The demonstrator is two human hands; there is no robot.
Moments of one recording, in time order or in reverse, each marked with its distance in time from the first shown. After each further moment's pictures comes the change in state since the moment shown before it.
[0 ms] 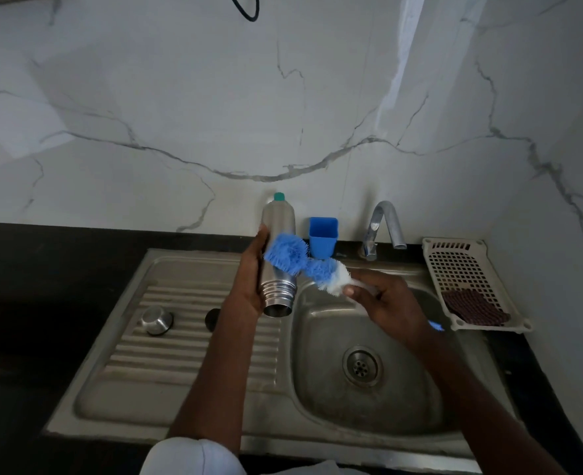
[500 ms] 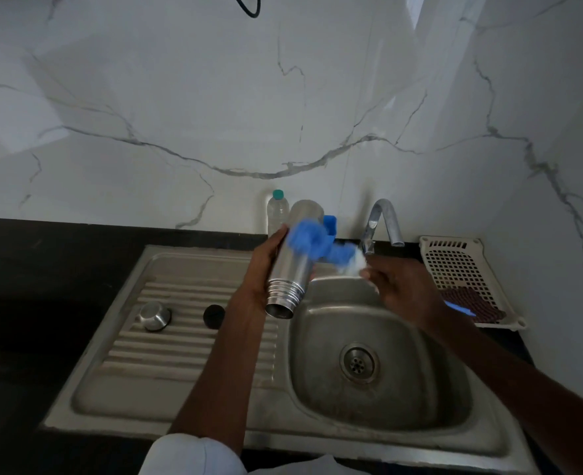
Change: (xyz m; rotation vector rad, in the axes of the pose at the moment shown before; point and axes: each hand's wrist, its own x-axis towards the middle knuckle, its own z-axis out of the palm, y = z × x) left_hand -0.003 -0.007 0.013 -0.040 -0.106 -0.072; right_hand 0.016 0.008 -0.034 -0.351 0.071 -0.232
